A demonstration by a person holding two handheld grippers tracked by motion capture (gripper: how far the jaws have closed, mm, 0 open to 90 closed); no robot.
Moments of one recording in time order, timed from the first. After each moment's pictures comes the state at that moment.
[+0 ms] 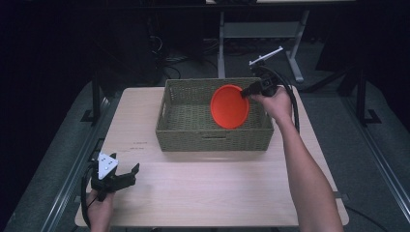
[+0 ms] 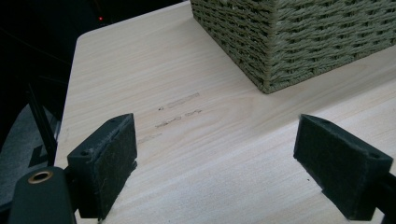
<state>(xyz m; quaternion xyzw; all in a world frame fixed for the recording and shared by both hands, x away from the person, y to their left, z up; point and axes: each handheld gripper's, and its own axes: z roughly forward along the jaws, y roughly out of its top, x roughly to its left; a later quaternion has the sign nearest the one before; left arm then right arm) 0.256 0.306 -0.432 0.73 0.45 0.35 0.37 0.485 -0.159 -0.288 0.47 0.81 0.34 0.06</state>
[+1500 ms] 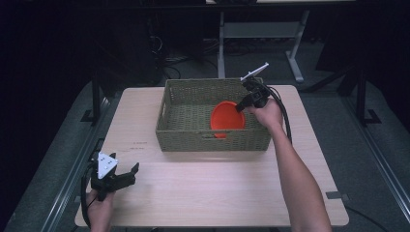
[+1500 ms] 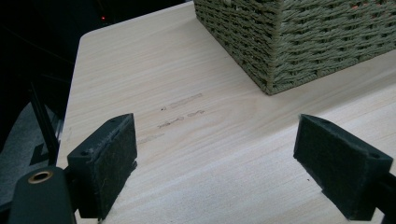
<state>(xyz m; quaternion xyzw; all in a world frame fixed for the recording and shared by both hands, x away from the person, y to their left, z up) 0.257 0.307 -0.431 0.73 0.46 0.35 0.37 0.501 -0.145 -0.347 0.48 0.83 0.29 0.01</state>
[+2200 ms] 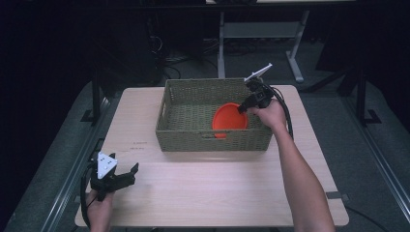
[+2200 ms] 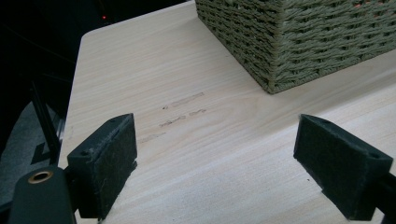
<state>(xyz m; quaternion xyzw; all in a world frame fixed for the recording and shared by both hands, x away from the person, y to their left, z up) 0.256 0.308 -0.431 0.73 0.46 0.35 0.37 0.503 -0.155 -0.352 0.50 0.82 0.27 0.00</state>
